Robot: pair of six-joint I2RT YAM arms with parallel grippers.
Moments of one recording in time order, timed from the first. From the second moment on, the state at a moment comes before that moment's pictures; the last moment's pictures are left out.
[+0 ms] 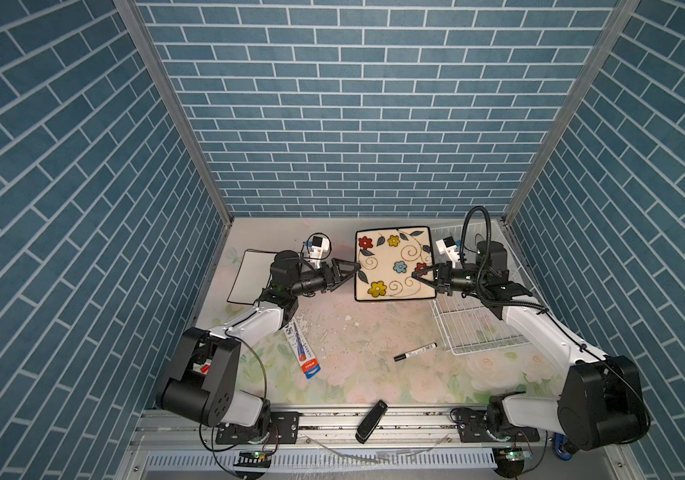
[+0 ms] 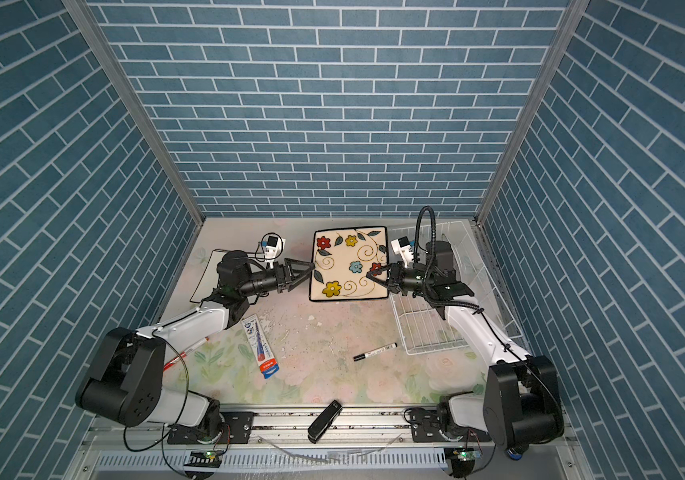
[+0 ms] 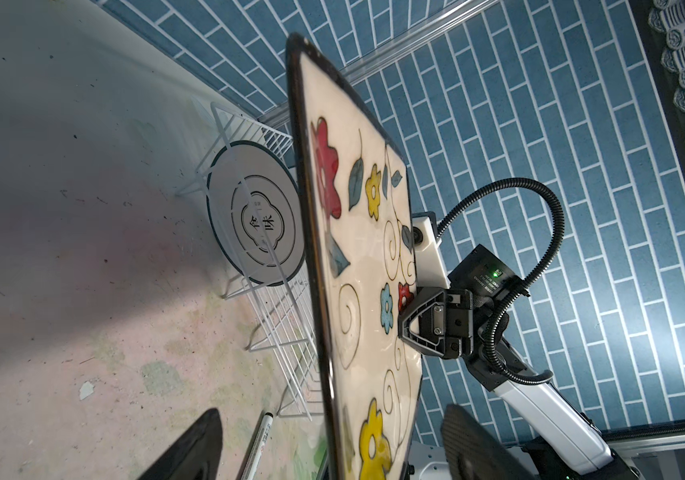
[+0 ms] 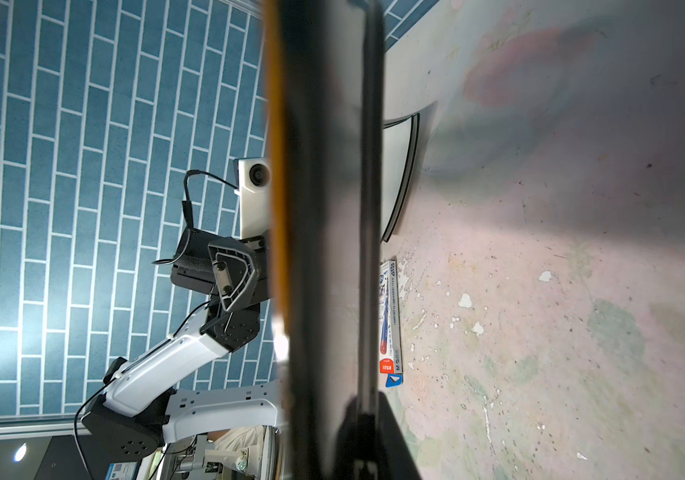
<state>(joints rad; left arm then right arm) -0.31 1.45 0.73 0.59 0.91 -1.04 0.26 1.30 0.86 -0.04 -1.05 0.80</state>
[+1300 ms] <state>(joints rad) -0.32 1.58 0.78 0.84 1.02 -1.26 0.34 1.34 0.86 0.07 -1.07 0.84</state>
